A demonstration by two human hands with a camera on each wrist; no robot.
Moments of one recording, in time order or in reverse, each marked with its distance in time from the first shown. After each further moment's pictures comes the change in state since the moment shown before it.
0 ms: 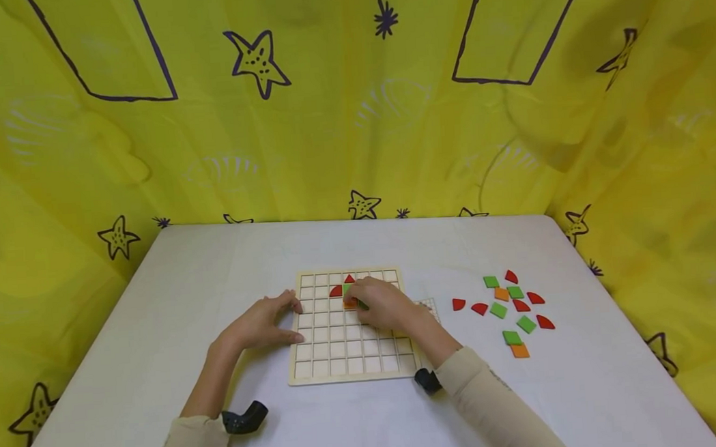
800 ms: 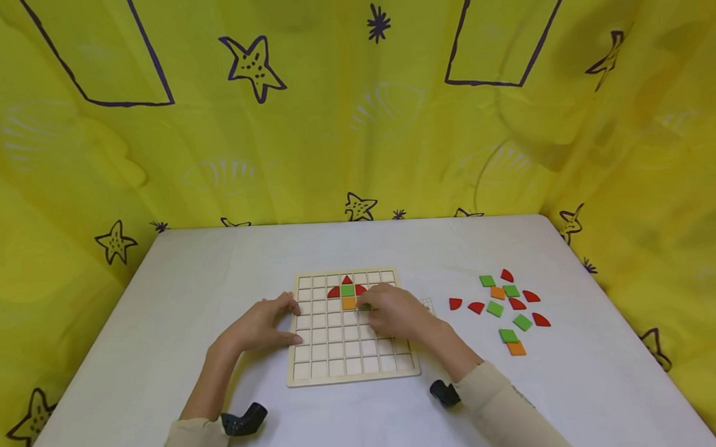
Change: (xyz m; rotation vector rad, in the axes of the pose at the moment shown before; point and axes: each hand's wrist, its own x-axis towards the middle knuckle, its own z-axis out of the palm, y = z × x) left_hand 0.000 -0.001 0.001 0.008 0.004 -0.005; right_hand -0.031 0.006 -0.003 -0.016 0.088 -0.008
